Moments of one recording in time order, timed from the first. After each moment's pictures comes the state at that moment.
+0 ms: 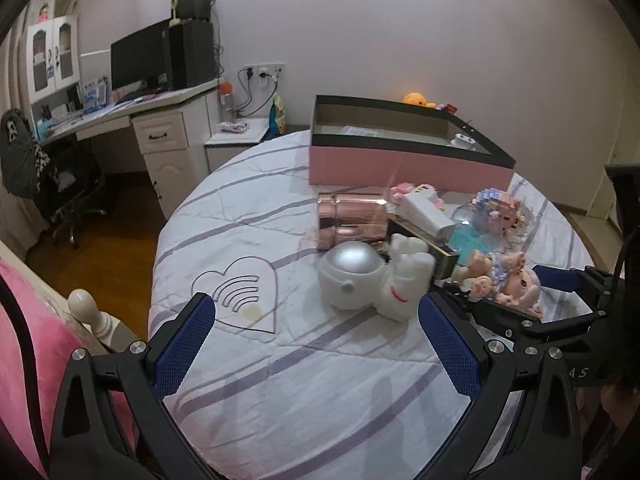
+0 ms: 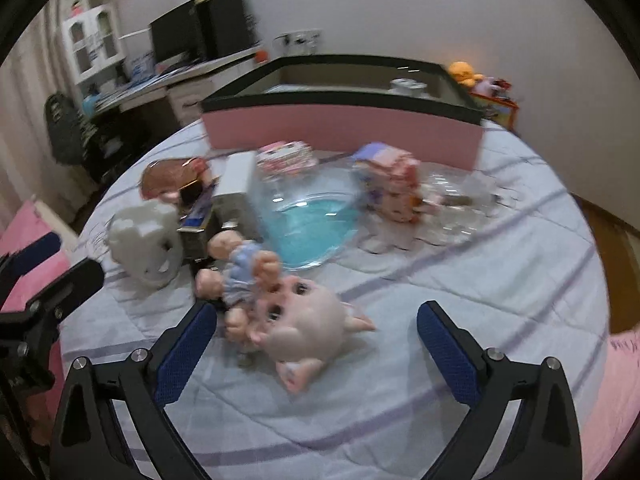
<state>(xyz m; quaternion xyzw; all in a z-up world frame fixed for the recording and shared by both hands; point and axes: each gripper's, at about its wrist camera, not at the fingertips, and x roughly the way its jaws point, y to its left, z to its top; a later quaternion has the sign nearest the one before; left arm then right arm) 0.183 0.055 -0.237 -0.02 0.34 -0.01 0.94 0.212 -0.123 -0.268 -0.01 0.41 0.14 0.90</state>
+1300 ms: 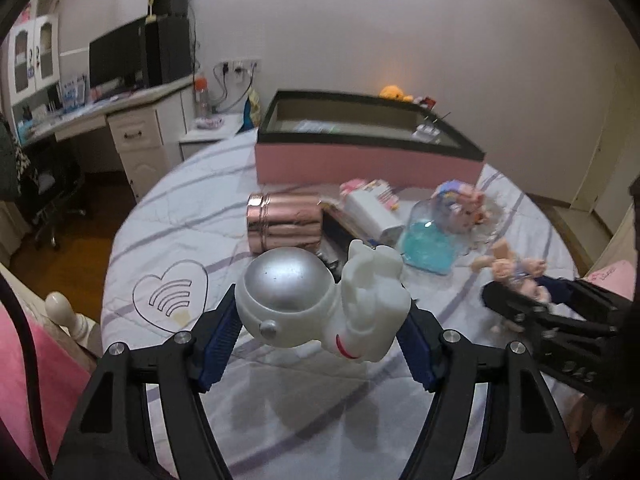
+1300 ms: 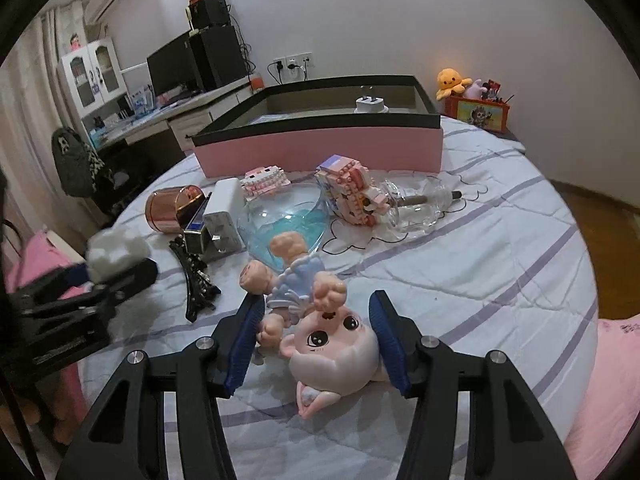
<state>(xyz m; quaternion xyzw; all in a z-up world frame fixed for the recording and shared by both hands) 0.183 0.012 -0.229 -0.01 0.34 -0.05 0.94 0.187 -0.159 -0.258 0.04 0.37 0.13 0.92</state>
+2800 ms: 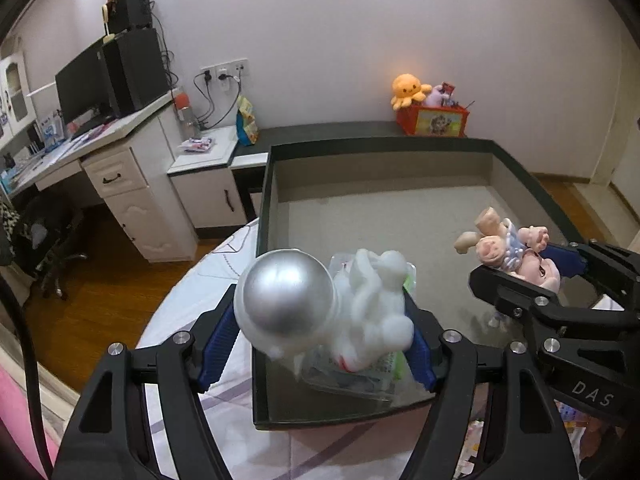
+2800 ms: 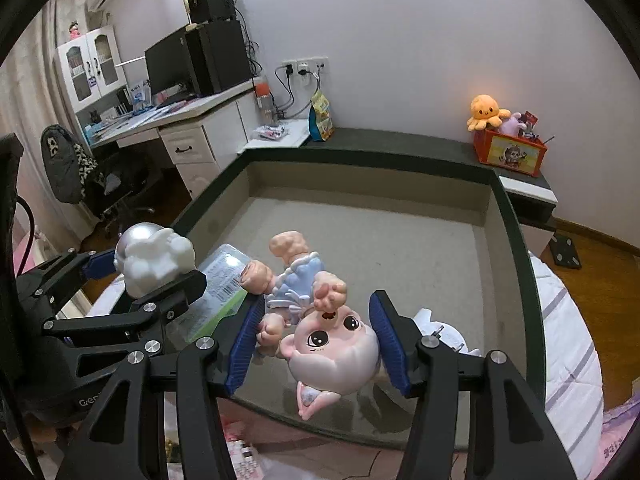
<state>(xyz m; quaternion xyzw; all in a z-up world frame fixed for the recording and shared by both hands) 0.432 0.015 -0.202 0.05 0.37 -0.04 0.93 0.404 -0.126 -0.219 0.01 0.38 0.15 0.91</state>
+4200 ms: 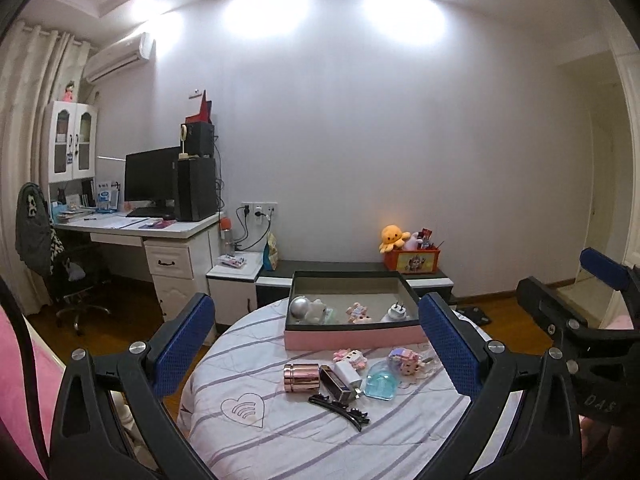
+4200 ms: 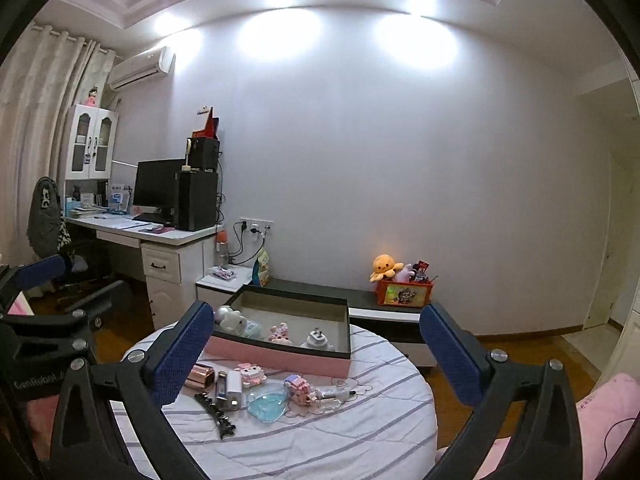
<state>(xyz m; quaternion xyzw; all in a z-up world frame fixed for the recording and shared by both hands) 0.069 0.020 -0.055 -0.01 0.11 -0.02 0.99 0.061 -0.146 -0.061 -0.05 0.08 0.03 1.00</state>
